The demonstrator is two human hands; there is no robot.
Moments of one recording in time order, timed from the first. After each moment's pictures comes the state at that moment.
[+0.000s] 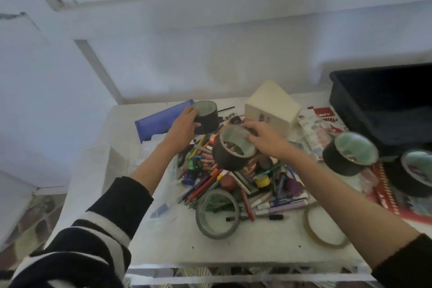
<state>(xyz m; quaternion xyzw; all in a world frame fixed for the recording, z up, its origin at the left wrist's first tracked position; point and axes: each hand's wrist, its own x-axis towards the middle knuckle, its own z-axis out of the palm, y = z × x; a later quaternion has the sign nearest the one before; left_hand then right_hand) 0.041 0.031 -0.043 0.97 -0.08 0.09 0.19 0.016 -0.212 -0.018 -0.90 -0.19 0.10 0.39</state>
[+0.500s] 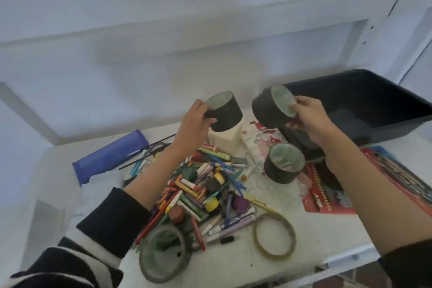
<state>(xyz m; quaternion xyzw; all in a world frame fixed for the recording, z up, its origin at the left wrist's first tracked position) 0.073 -0.142 0.015 0.89 -0.27 0.19 0.33 0.035 -0.409 0.044 -0.76 0.16 -0.07 0.63</state>
